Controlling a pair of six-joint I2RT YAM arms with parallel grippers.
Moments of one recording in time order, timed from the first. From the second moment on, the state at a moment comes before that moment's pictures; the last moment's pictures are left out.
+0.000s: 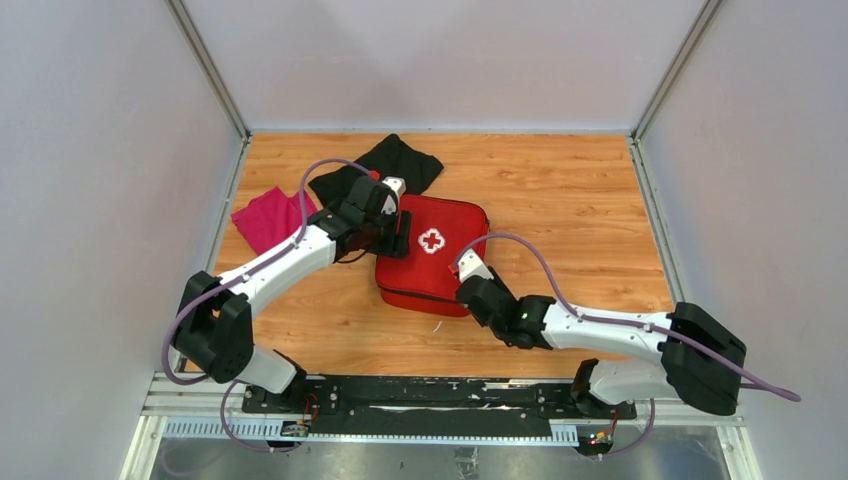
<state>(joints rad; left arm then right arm) -0.56 1.46 1.05 -0.45 0.04 -0.29 1.08 1.24 0.60 -0.25 0.60 0.15</state>
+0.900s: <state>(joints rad) -0.56 1.46 1.05 -0.45 0.07 -0.29 1.00 1.02 0.45 -0.05 0.48 0.08</state>
